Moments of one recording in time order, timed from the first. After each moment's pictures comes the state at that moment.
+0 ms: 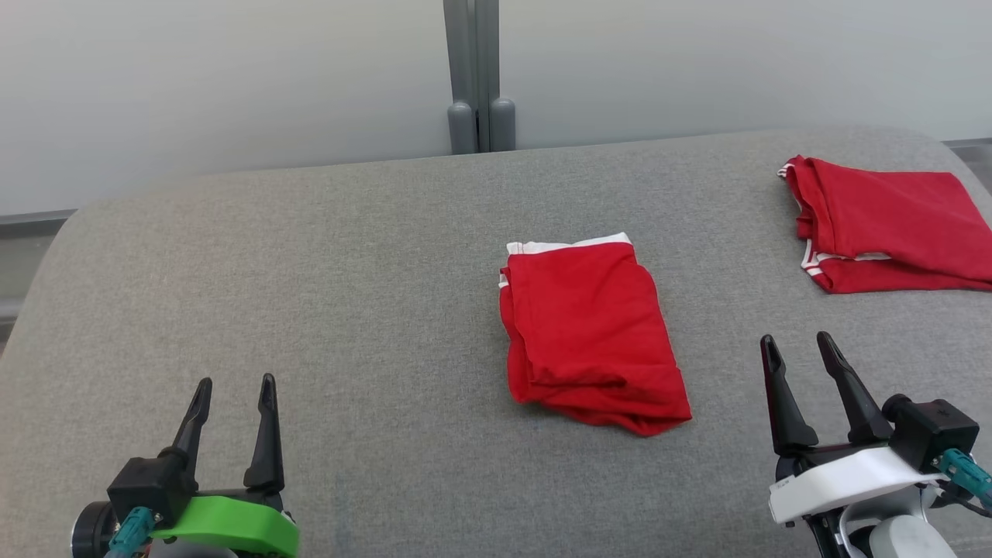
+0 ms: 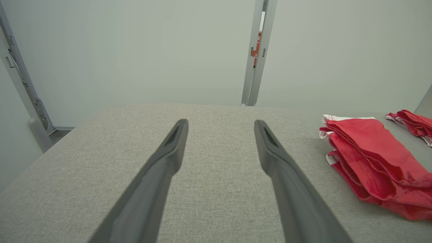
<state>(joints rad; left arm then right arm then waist) -0.02 0.09 0.00 0.24 -0.22 -0.13 -0.26 -0.01 -0.16 0.08 0.13 0.36 0.13 -0.26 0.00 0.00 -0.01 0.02</state>
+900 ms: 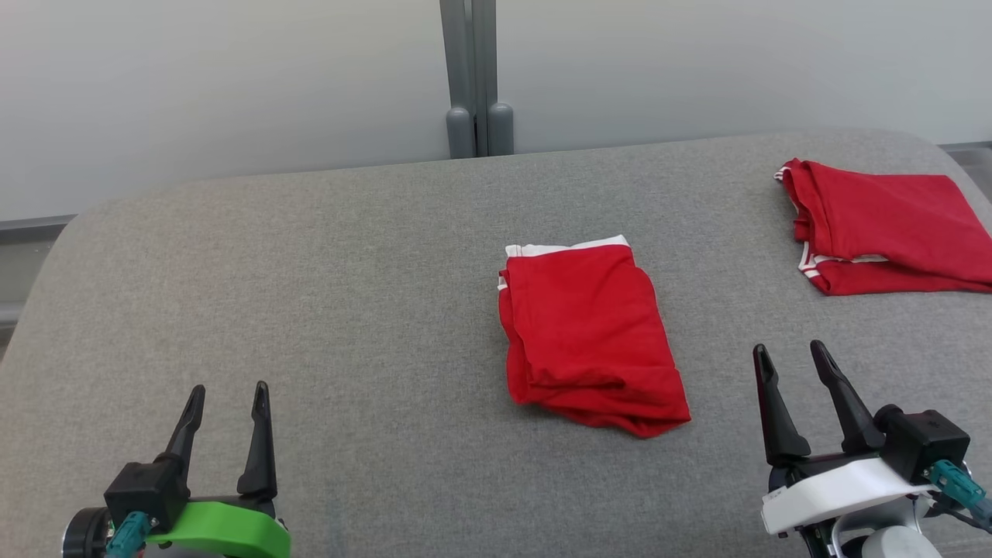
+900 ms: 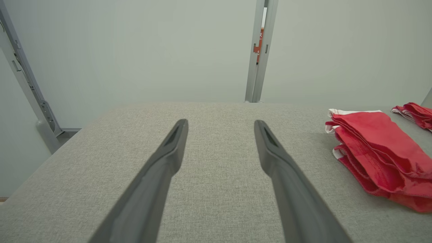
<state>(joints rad) -0.01 0.10 0.01 0.25 -0.20 -0.13 -0.26 0.02 -0.14 0.08 0.11 0.32 0.13 -0.26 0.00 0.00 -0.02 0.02</state>
